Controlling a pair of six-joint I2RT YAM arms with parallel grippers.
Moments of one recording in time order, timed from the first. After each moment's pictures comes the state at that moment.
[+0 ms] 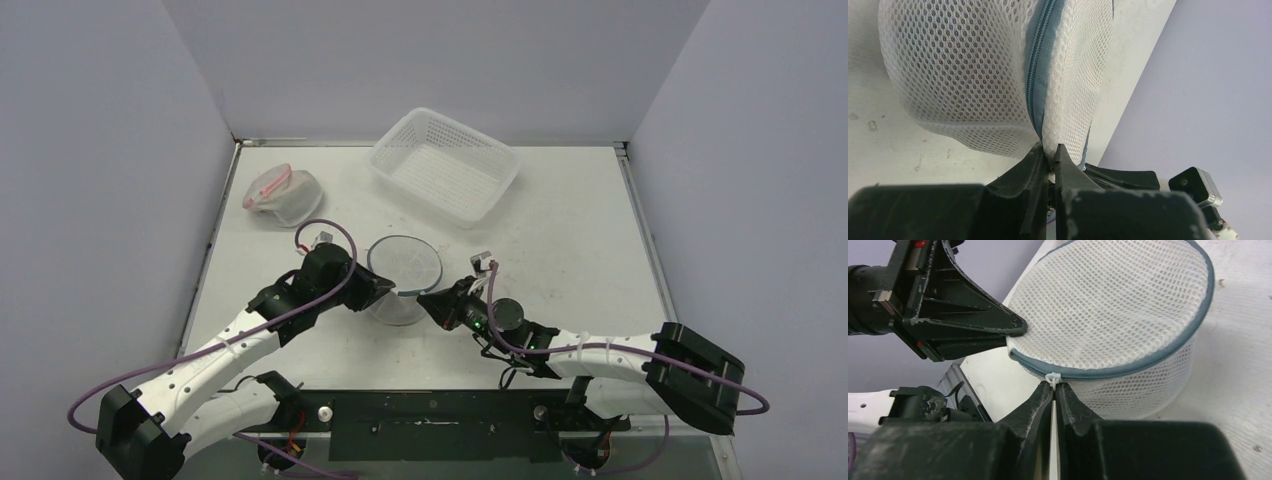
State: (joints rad) left arm -0.68 0.95 0.71 -0.44 -0.03 -1.45; right arm 1.05 1.23 0.33 0.82 0.16 0.69
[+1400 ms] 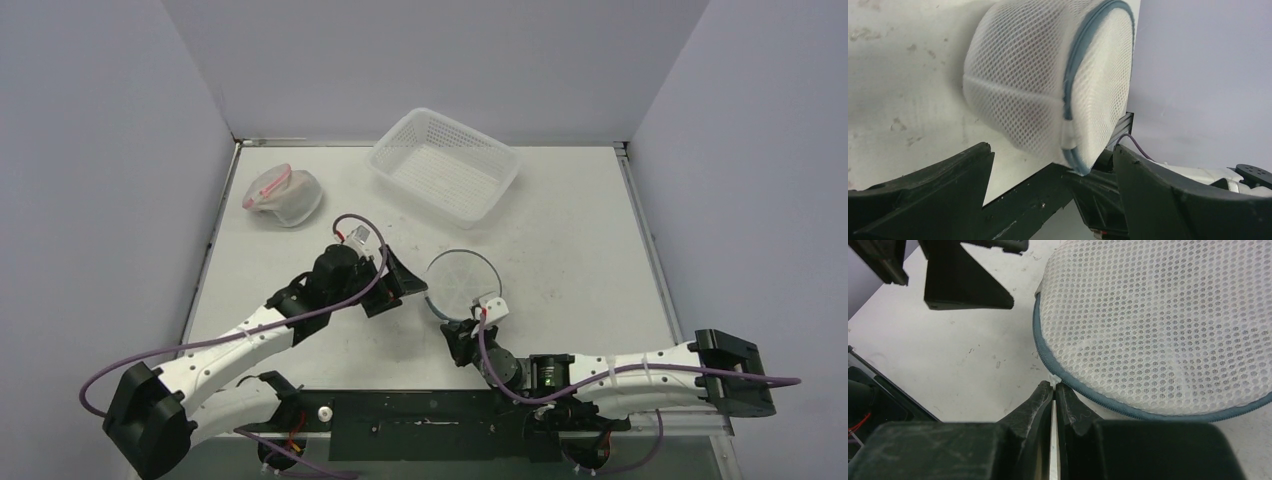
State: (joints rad) left arm -0.71 1.08 0.66 -0.13 0.20 -1.12; right arm 1.47 0.97 0.34 0.28 0.82 0.56
